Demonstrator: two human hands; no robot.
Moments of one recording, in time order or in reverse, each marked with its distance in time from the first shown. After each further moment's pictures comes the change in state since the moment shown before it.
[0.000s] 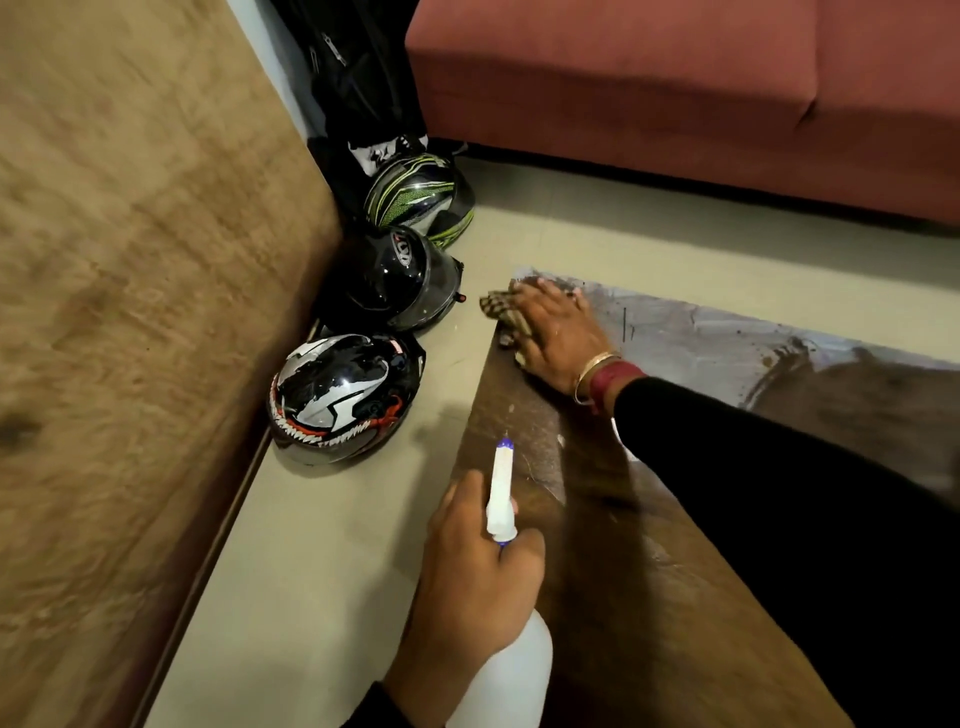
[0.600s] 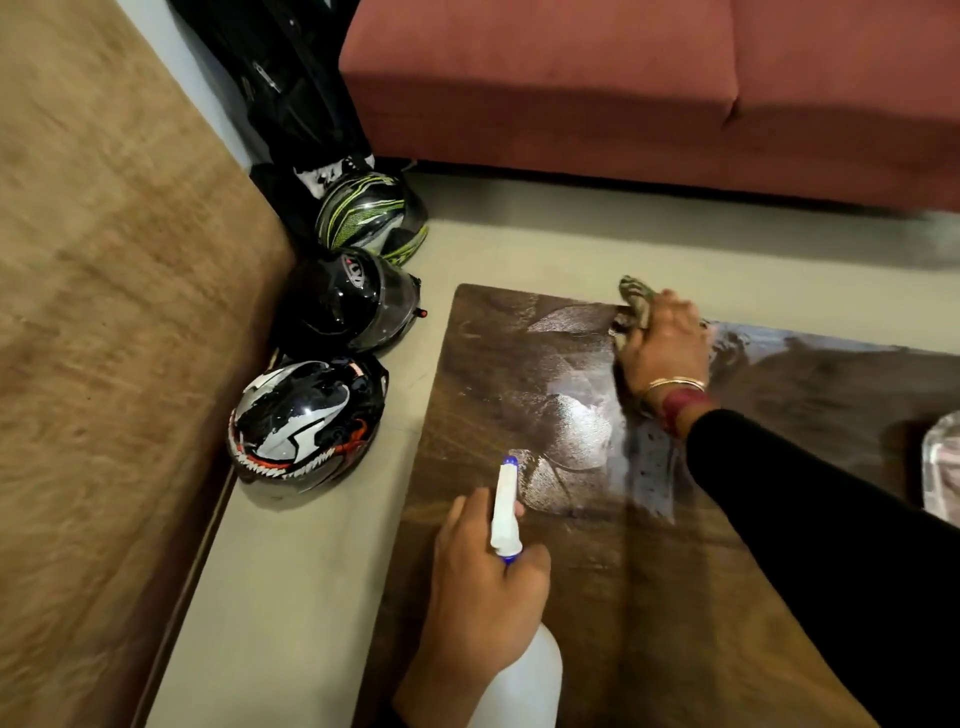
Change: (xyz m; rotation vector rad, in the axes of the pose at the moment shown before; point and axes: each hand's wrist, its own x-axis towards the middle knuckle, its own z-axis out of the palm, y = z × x) left_hand -0.004 0.039 0.034 0.121 -0.077 0.041; right_hand -0.081 0.118 -0.021 0.054 0.242 0.728
